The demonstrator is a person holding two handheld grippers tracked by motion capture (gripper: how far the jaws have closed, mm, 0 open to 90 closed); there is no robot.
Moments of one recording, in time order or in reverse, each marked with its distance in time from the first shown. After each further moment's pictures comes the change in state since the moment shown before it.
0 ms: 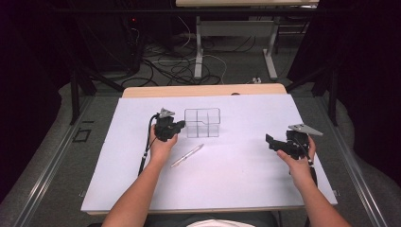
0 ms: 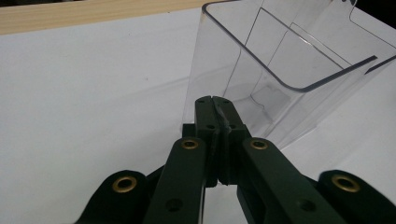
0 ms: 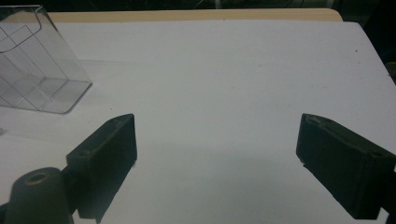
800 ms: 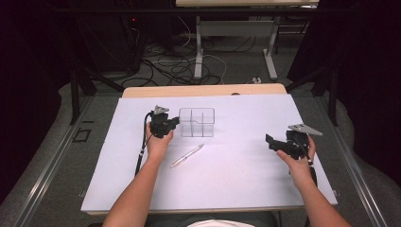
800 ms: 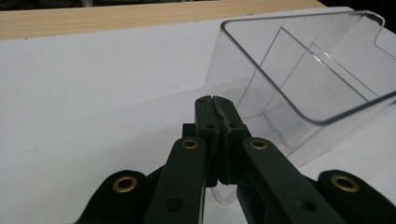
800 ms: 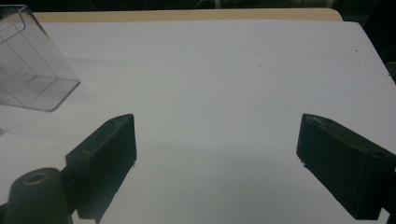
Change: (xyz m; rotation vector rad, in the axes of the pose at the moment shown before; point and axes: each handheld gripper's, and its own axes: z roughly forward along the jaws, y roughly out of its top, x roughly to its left) left arm 0.015 0.002 -0.001 -0.018 0.045 -0.043; right arm 0.000 0.000 0.000 0.001 -0.001 -0.001
